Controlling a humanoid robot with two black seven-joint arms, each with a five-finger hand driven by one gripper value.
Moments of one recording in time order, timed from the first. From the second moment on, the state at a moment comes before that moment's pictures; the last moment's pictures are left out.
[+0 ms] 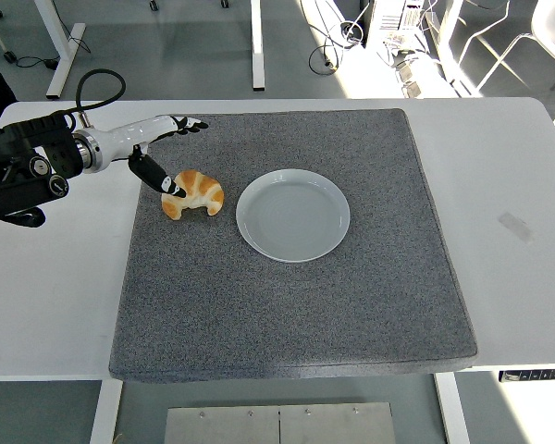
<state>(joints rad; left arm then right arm) -1.35 0.50 0.34 -1.04 0.74 0.11 -0.16 -0.09 0.00 0.07 0.11 -0.06 0.01 0.35</state>
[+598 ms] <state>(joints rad) -1.30 0.45 0.35 -0.93 0.82 0.11 -0.17 -0.09 0.00 0.07 0.11 -0.06 0.01 0.35</state>
